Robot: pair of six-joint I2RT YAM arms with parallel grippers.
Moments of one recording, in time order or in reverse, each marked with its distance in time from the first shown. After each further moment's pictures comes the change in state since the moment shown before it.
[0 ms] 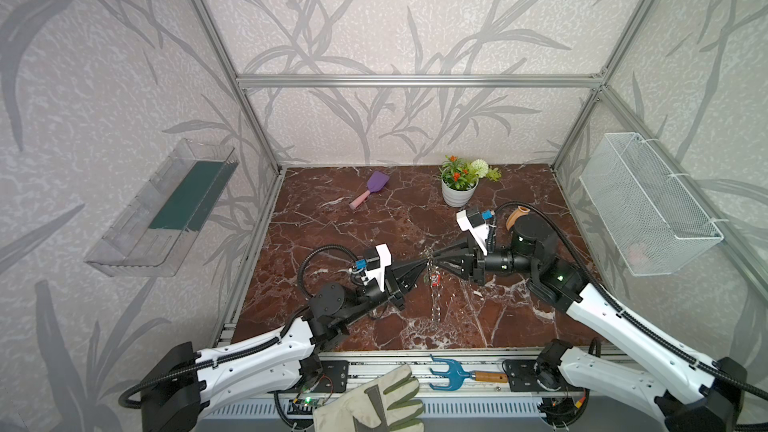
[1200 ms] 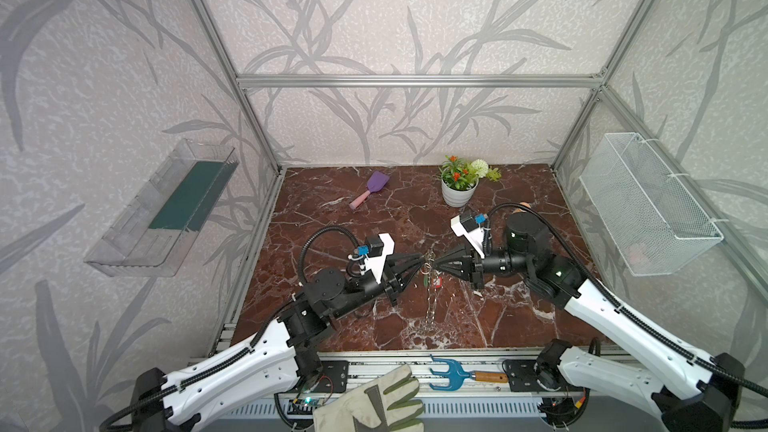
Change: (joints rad) left arm 0.058 -0.142 0.226 -0.651 0.032 0.003; right arm 0.002 0.022 0.046 -0.166 -0.035 -0.135
